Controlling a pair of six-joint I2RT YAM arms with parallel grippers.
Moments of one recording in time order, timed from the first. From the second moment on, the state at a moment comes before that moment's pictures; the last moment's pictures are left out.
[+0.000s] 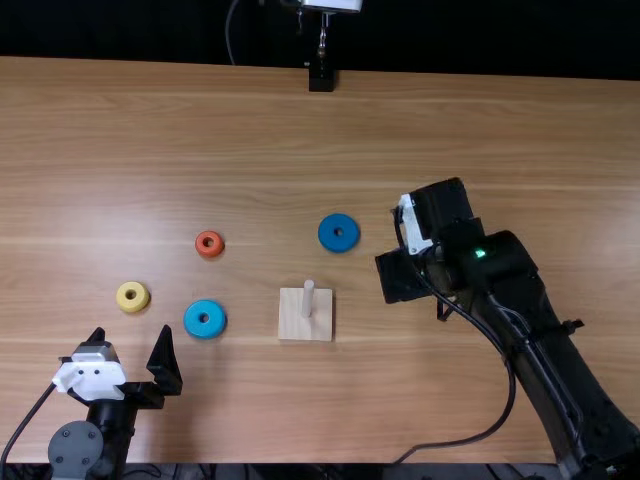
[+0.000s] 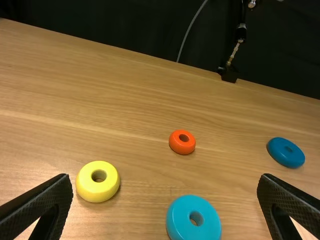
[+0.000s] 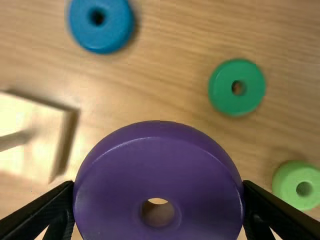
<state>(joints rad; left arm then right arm) -0.06 0.01 0.08 -0.24 0.01 -0.29 0.36 1.61 1.38 -0.98 -0.01 0.02</state>
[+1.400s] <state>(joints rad) -0.06 0.01 0.08 -0.24 0.01 -0.29 0.69 1.65 1.71 -1.10 -0.02 -0.02</state>
